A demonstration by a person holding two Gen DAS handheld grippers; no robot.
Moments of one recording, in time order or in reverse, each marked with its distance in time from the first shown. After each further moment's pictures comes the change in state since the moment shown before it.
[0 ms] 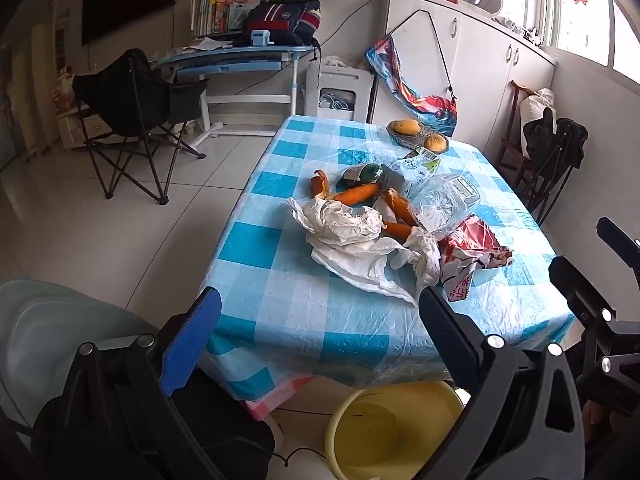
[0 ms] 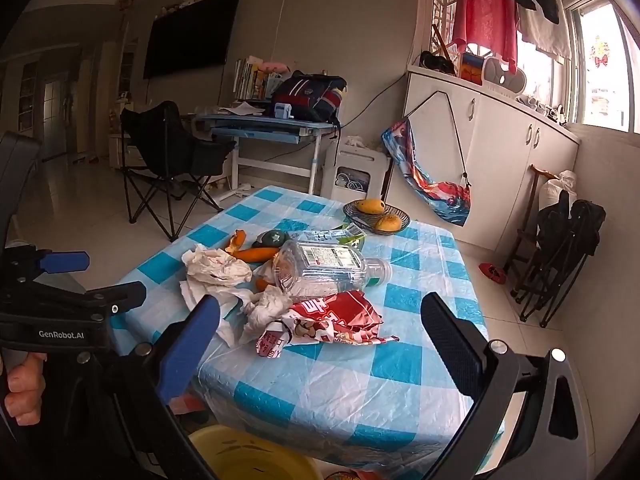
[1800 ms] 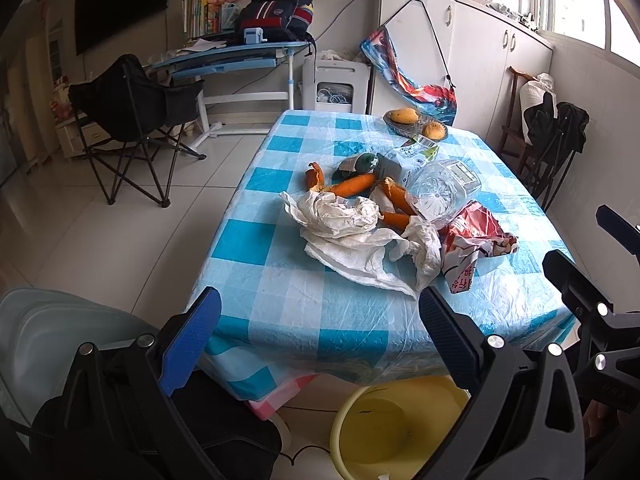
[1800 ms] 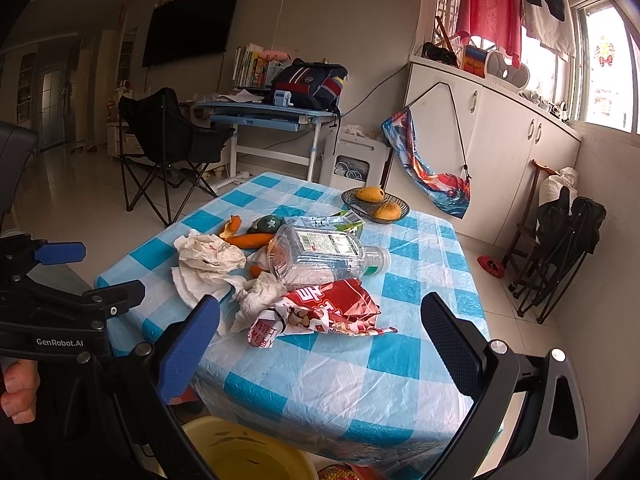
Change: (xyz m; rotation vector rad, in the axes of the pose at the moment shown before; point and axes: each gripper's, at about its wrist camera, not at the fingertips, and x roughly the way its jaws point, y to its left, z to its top) left arm 0.006 -0.001 -0.002 0.004 -0.042 -0.010; right arm 0.013 -0.008 -0.003 0.086 0.091 0.054
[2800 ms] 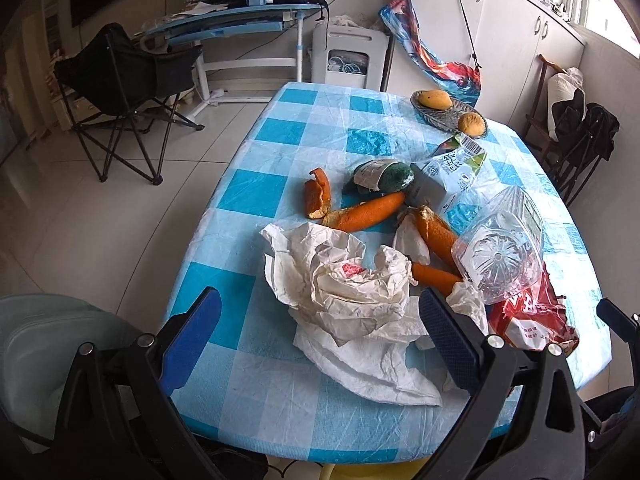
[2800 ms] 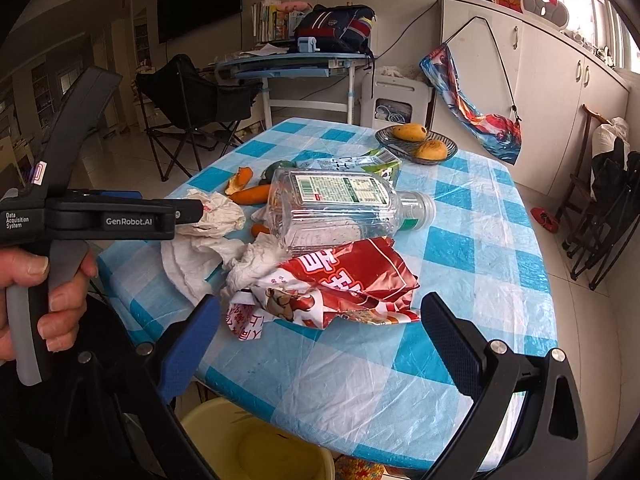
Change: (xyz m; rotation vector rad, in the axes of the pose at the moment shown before) left arm 0.111 -0.006 0.062 -0.051 0.169 0.008; right arm 0.062 -0.025 -0.001 -0.048 0.205 0.135
